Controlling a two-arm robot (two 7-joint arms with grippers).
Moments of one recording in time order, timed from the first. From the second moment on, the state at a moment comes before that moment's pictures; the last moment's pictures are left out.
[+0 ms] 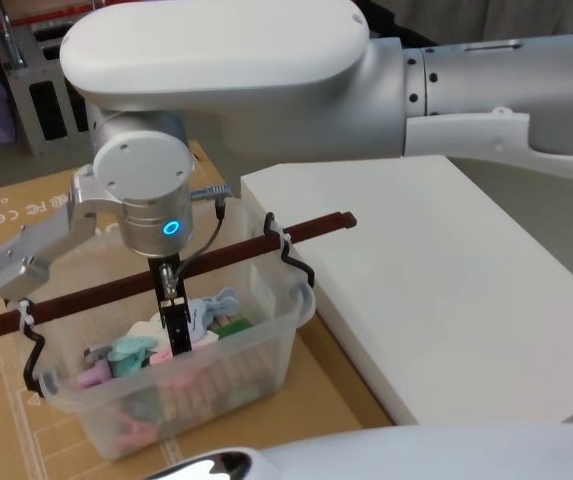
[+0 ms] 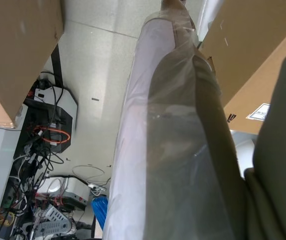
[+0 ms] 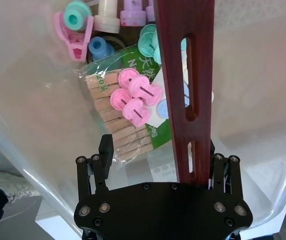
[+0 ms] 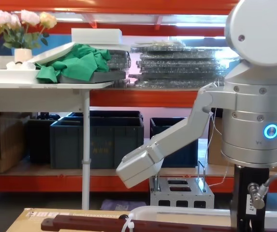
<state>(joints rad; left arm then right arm) -1.47 0.98 1.56 -0.90 0.05 0.15 -1.47 1.32 0.45 -1.59 -1.47 -0.36 -0.28 1.39</state>
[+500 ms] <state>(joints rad) -1.47 0.98 1.56 -0.90 0.05 0.15 -1.47 1.32 0.45 -1.58 -1.44 -0.35 -0.28 1.39</state>
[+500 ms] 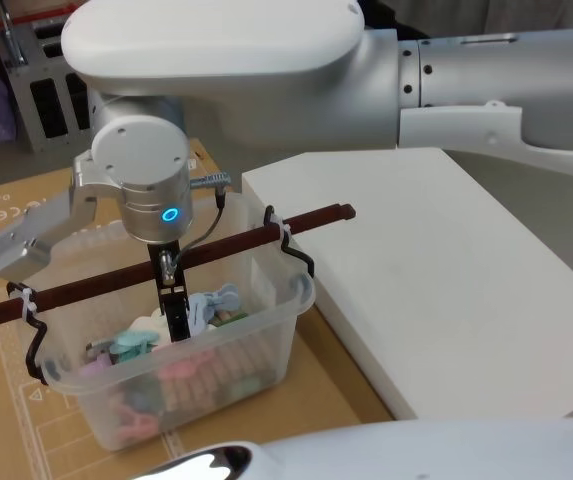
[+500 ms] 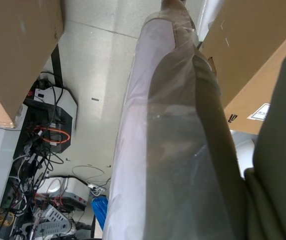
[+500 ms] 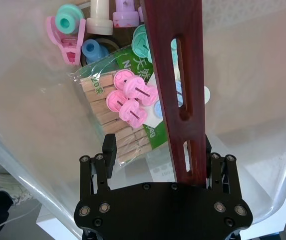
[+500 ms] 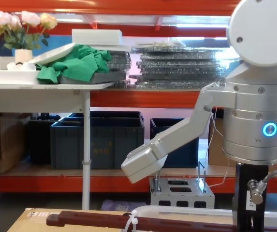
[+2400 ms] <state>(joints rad) -1.47 0.98 1.56 -0.90 0.05 0.15 -1.47 1.35 0.57 -1.49 -1.48 -0.27 -0.34 1.38</state>
